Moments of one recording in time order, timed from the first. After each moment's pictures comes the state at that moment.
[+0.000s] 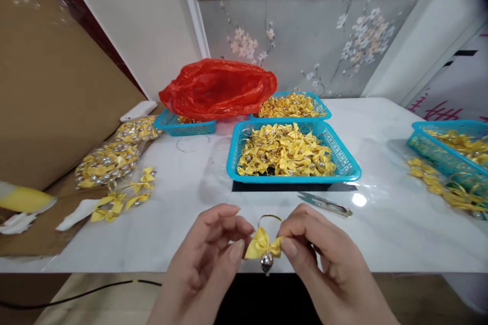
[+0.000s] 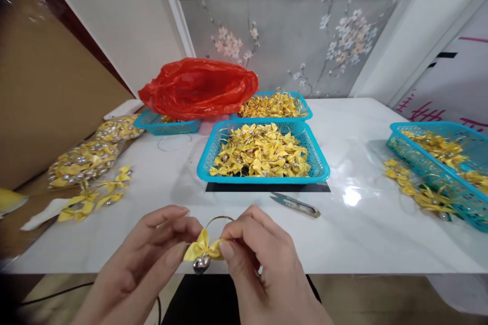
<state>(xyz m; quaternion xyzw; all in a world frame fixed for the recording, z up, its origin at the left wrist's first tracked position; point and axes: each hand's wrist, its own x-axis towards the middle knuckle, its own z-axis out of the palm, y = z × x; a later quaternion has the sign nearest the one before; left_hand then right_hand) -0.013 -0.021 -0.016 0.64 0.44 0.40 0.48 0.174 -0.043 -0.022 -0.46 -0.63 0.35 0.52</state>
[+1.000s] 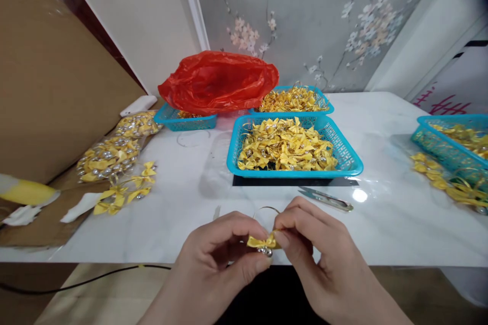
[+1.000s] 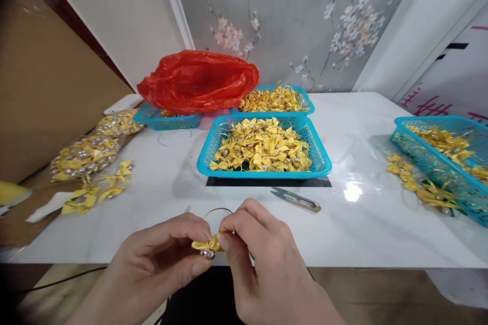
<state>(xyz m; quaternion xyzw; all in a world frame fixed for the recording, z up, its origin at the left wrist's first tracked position) 0.001 -0.013 0.000 0.59 0.44 0.35 0.58 0.182 -0.037 -0.019 -0.44 -0.69 0.31 0.48</state>
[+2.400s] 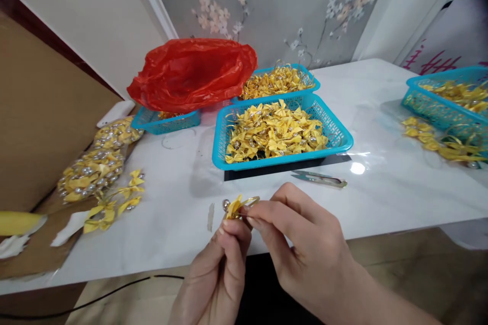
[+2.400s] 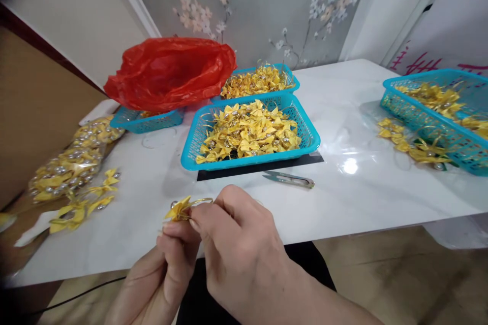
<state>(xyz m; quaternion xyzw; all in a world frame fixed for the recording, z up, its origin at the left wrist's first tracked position) 0.020 -0.016 -0.005 -0.26 0.36 0.46 0.77 0.160 -0.035 -0.027 -0.46 -0.66 0.18 0.57</state>
